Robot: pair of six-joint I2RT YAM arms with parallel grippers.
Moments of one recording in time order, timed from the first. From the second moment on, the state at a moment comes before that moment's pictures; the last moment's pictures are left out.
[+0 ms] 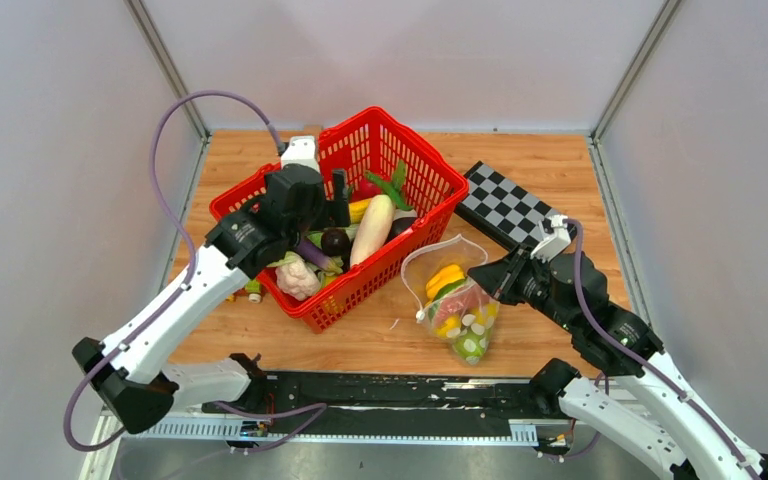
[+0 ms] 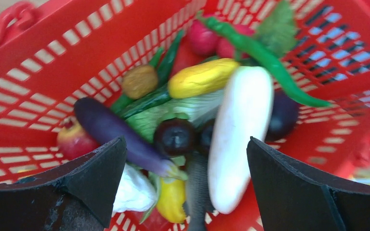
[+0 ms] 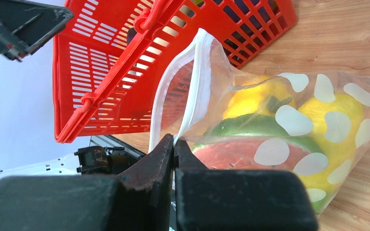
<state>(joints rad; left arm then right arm) -0.76 1.16 1.31 -0.67 -0.48 -0.44 0.70 0.56 0.81 -0.60 0.05 0.85</state>
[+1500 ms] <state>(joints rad) -0.54 1.66 1.29 -0.75 -0.31 -0.68 0.70 0.54 0.81 -0.63 0.05 0.85</state>
